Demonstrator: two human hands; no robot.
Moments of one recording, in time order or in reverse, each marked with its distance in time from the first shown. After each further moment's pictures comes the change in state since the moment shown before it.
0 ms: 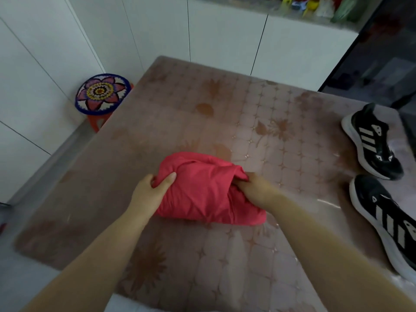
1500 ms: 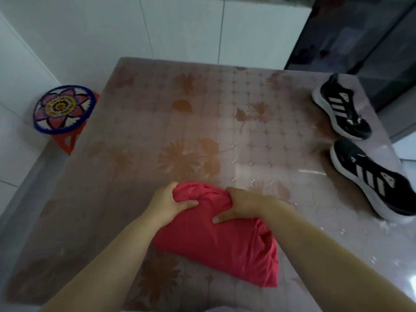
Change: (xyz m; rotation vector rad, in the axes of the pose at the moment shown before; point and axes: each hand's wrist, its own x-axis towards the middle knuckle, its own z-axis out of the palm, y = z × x) left_hand 0.013 -0.008 0.019 0.376 -0.485 0.223; right_hand -0.031 -0.005 0.036 -0.085 -0.333 0.198
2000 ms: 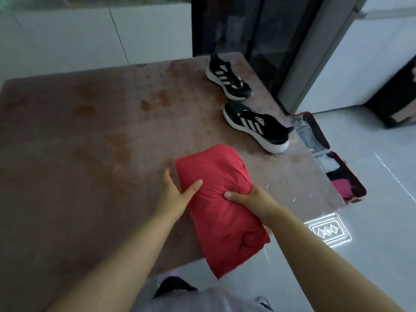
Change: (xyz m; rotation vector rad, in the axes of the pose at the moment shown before) left_hand -0.097 0.136 0.167 -0.319 -0.085 0.142; right_hand -0.188 0.177 0.069 1.124 0.564 0.123
